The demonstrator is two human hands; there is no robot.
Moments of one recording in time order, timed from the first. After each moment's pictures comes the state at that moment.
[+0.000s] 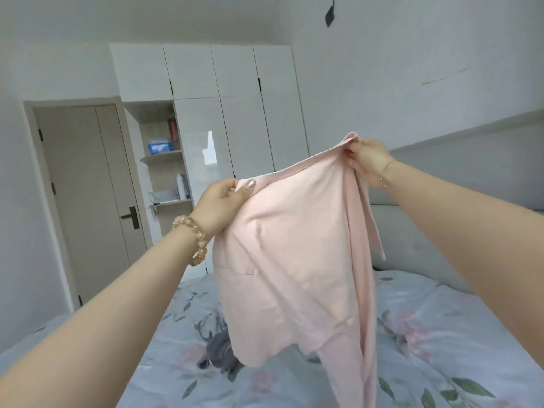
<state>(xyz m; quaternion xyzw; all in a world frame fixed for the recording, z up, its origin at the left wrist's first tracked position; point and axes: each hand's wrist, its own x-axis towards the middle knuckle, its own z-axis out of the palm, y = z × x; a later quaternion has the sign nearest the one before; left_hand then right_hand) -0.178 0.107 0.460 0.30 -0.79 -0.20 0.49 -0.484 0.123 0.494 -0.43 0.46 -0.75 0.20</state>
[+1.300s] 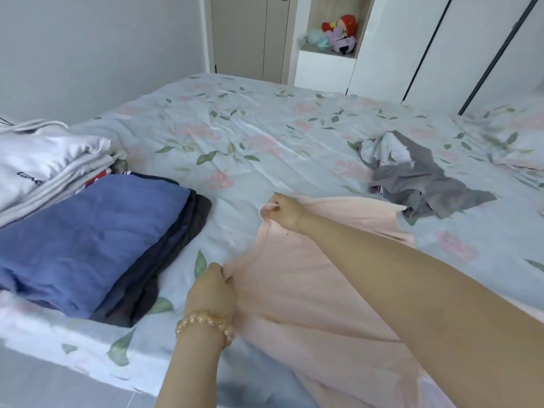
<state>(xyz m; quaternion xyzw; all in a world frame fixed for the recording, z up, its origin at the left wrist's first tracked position) 0.219 0.092 -0.020 0.84 -0.43 -0.25 0.22 0.108 -0.118 -0.013 -0.79 0.50 -0.13 0.32</state>
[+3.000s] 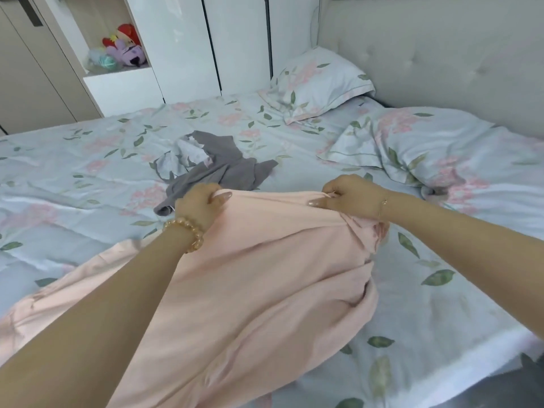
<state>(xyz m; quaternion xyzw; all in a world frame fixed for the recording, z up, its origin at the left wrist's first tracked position) -0.149 -0.142 0.056 0.53 -0.79 -0.16 0.26 -0.439 -0.034 0.083 -0.70 0.67 -0.16 0.16</state>
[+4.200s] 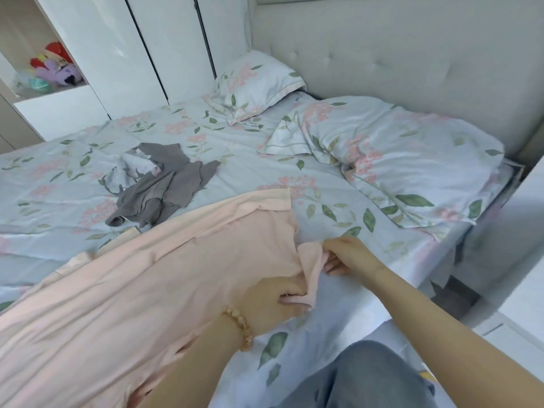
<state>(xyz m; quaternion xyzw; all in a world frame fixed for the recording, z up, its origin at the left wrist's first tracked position) -0.254 0.104 0.002 0.23 -0.89 -0.40 0.04 -0.458 0.157 0.005 -0.24 0.73 -0.45 0.45</state>
